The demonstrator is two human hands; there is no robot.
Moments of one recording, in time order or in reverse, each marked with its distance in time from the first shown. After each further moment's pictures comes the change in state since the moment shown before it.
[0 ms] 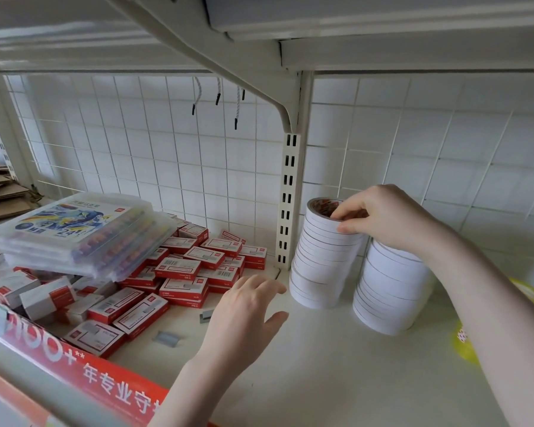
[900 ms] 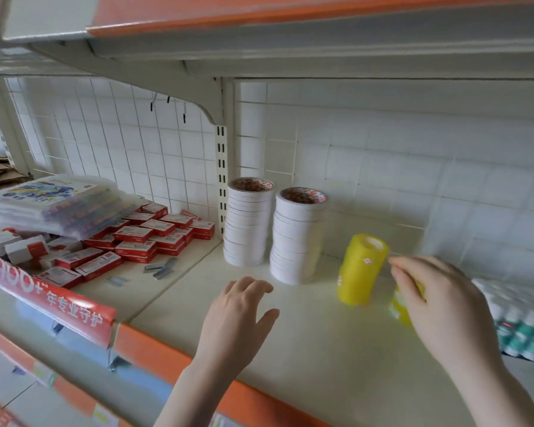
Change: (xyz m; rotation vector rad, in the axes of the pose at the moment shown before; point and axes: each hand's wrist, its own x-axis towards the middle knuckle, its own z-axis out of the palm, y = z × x) left_hand -0.053 0.158 0.040 -0.015 0.059 -0.159; right_hand -0.216 0.130 -0.022 -0.165 0.601 0.006
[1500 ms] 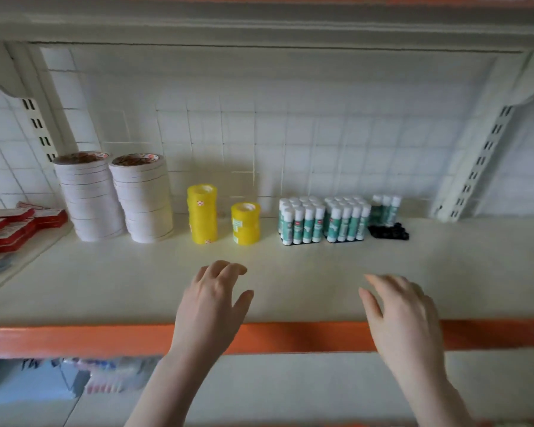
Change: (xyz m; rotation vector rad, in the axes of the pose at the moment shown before) left_hand -0.076 0.160 0.044 -0.134 -0.090 0.217; right_hand -0.175 0.079 -0.151 -0.429 0.040 0.347
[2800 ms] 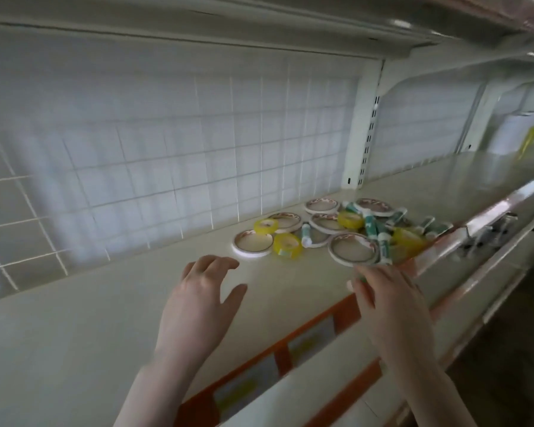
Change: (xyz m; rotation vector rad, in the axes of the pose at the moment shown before) left_hand 0.082 0.708 0.430 -0.306 -0.226 0.387; right_hand 0.049 0.765 -0.200 -0.354 0.105 0.383
